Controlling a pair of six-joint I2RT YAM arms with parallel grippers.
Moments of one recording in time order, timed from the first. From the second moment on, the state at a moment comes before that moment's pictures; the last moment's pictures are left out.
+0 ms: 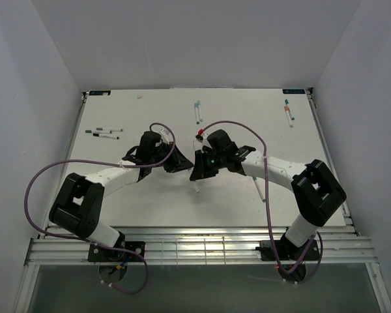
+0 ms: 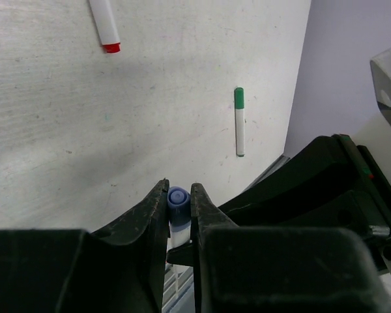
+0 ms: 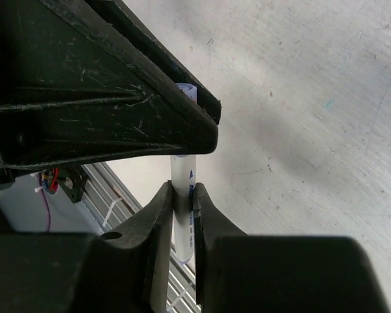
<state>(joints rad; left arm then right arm) -0.46 1.50 0.75 0.12 0.50 -0.93 0.77 1.65 1.05 -0.21 -0.42 0.50</state>
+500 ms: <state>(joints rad) -0.25 1.61 1.06 0.01 0.47 -0.78 0.99 1.52 0.87 -0.13 -0.26 0.60</state>
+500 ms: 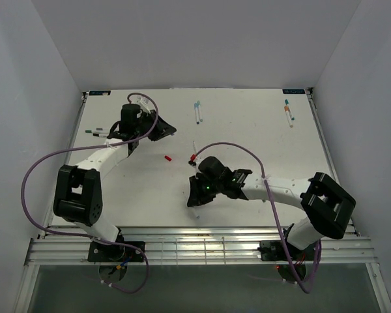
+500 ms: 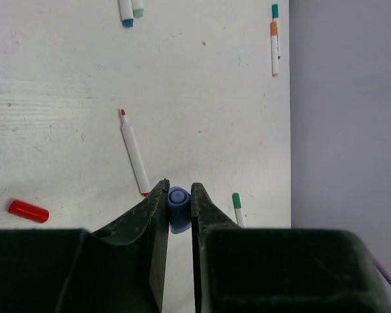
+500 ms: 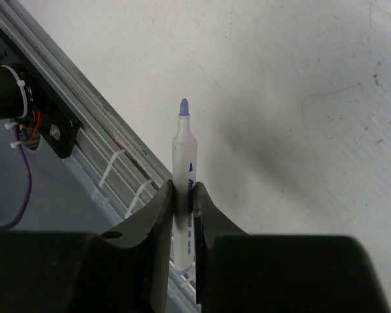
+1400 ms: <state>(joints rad) -0.25 1.57 0.91 -0.25 0.20 -0.67 0.61 1.92 1.35 -0.29 -0.15 0.28</state>
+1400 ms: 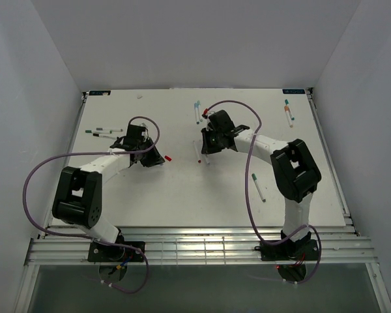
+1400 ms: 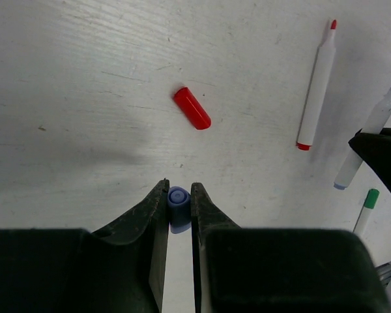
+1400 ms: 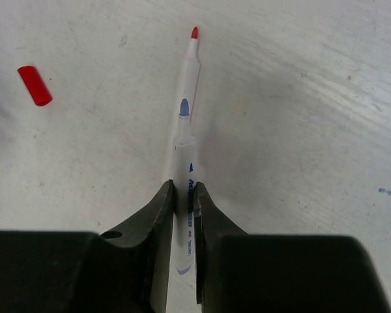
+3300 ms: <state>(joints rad) -0.25 1.41 0.95 -0.25 0.14 -0.67 0.46 1.68 1.34 -0.44 -0.12 0.27</state>
